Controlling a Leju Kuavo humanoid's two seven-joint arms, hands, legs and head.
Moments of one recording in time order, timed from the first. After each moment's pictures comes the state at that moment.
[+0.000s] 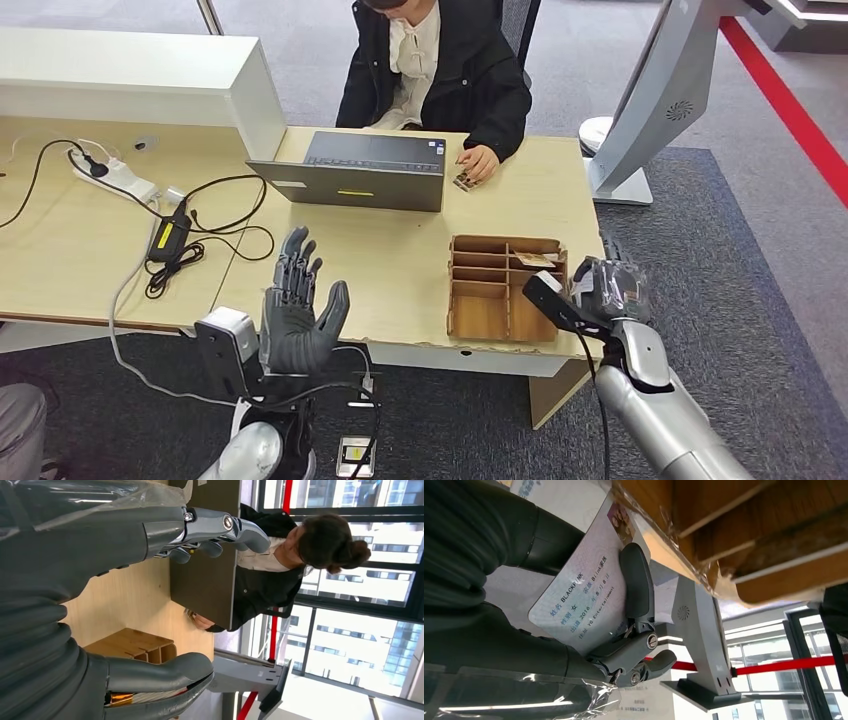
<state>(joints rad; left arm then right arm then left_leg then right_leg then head) -0.26 0.03 -0.79 -1.66 0.12 0.66 -0.33 -0.45 -0.31 0.47 -0.98 0.84 -0.53 0.26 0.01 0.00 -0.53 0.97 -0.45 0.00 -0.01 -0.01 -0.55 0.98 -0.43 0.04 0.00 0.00</state>
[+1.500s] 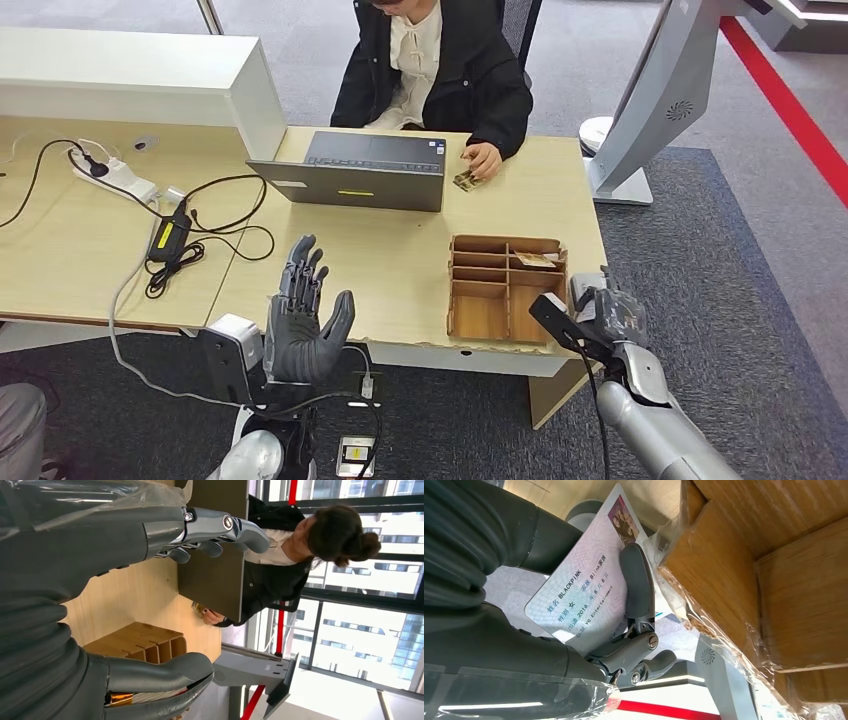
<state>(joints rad) -0.25 0.04 -0.81 -1.67 0.12 0.65 -0.33 -0.45 -0.30 0.53 -0.79 0.67 -0.58 0.23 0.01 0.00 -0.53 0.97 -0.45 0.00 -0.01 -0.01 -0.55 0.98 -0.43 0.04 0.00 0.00</state>
